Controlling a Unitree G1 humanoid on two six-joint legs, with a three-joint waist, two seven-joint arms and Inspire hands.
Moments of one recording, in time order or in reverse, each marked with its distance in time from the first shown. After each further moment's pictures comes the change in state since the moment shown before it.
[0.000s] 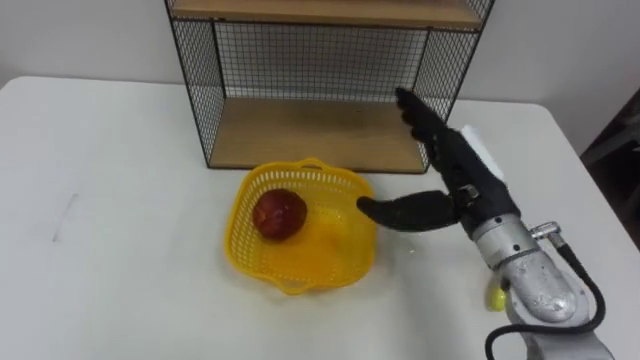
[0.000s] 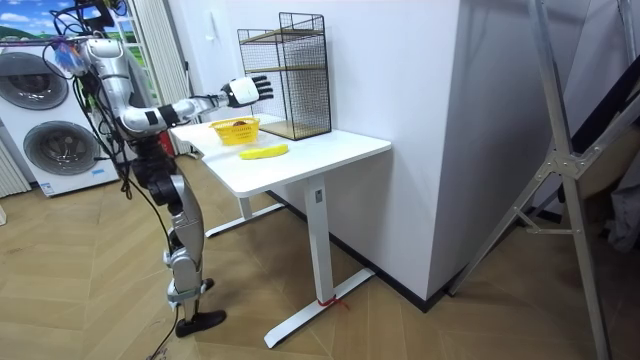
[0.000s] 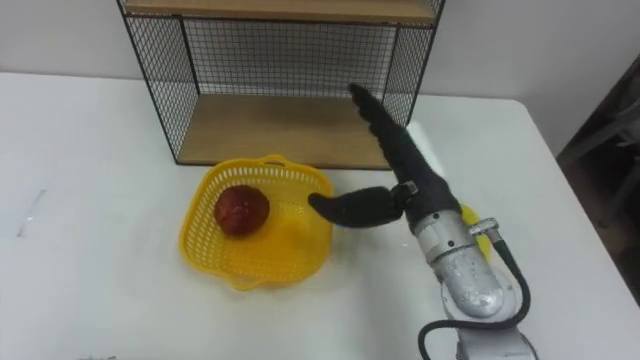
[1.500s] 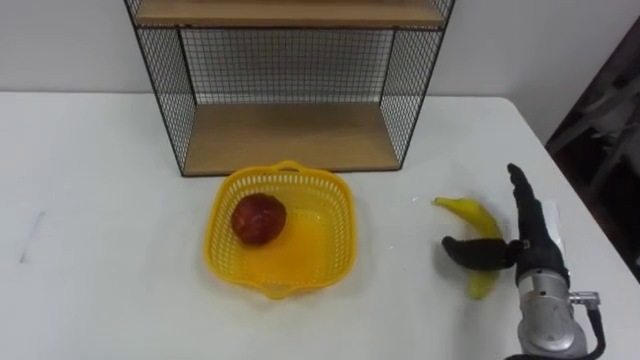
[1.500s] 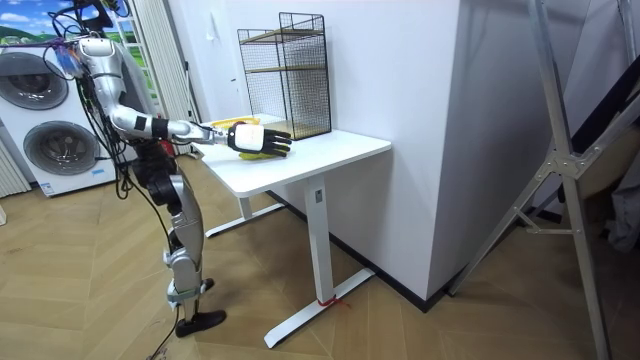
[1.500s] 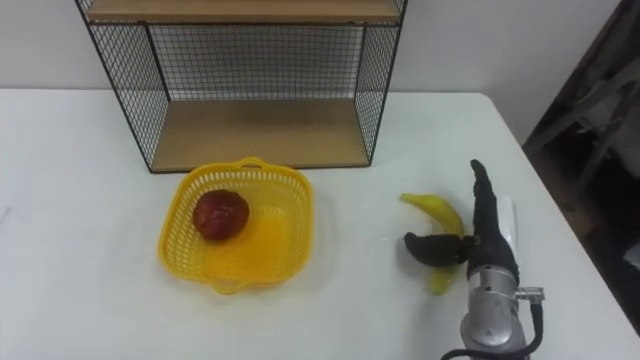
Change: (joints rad) left arm 0.021 0.001 0.112 -0.047 -0.012 0.097 0.007; right arm 0.018 -0.013 -0.037 0.516 -0.145 0.065 -0.278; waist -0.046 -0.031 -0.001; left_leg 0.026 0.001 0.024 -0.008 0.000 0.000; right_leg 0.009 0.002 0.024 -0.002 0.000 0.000
